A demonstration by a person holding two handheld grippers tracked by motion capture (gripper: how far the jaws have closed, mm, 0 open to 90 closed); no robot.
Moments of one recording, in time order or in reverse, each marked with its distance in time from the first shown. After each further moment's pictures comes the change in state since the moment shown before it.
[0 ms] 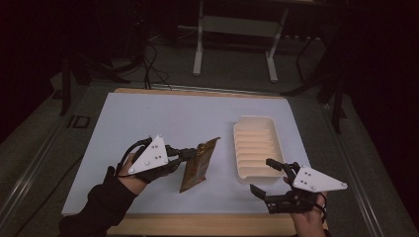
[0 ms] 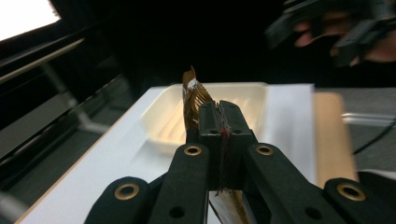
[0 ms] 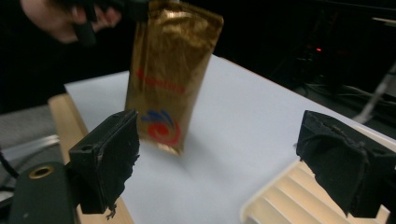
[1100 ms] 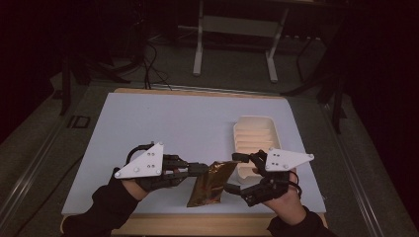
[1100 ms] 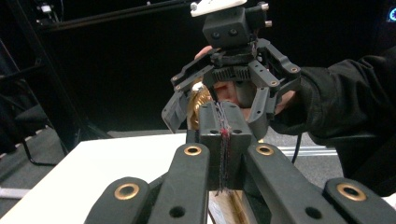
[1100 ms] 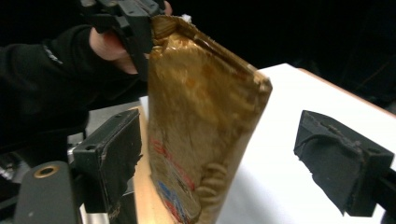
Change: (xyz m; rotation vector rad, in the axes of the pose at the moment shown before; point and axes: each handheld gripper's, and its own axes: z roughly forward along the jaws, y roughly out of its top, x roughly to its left) left arm -0.012 0.011 -0.001 -0.180 -0.243 -0.014; right arm 0.009 0.038 0.056 0.022 0.317 0.020
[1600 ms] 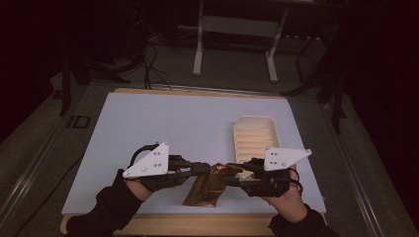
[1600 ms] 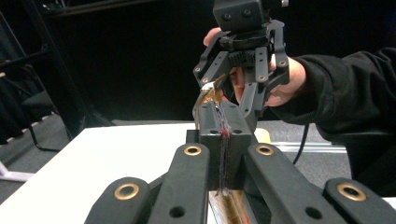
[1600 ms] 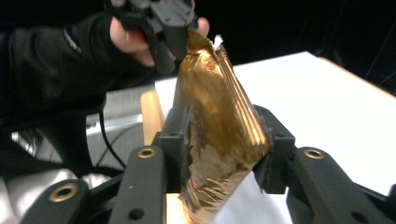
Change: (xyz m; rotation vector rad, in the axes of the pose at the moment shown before) left arm 0.000 -0.006 0.008 0.035 0.026 -0.029; right arm -0.004 0.005 -0.001 0.083 0.070 -0.030
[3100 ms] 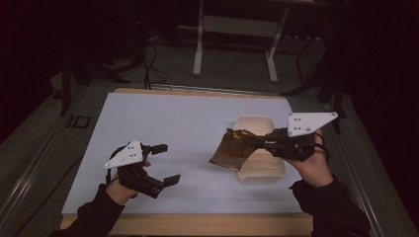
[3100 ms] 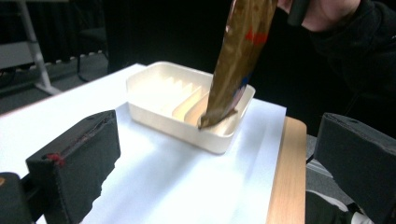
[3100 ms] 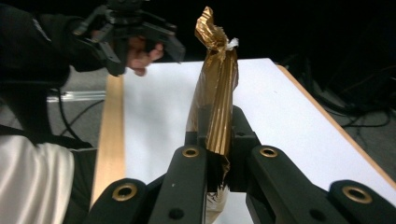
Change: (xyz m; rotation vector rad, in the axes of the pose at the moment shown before) left arm 0.016 -0.070 -0.044 0.050 0.205 -0.350; right arm -0.063 0.042 -0.050 0.069 -0.055 -0.168
